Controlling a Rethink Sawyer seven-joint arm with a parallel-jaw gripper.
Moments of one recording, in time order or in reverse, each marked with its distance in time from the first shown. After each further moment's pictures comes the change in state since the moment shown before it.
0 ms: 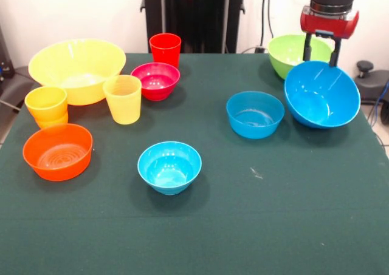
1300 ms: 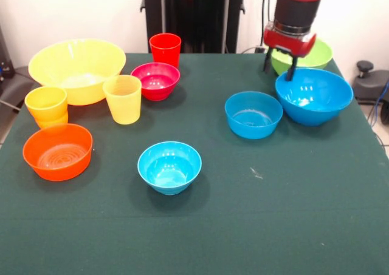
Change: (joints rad) arm 0.011 0.159 -0.127 -0.005 -0.012 -0.094 0.000
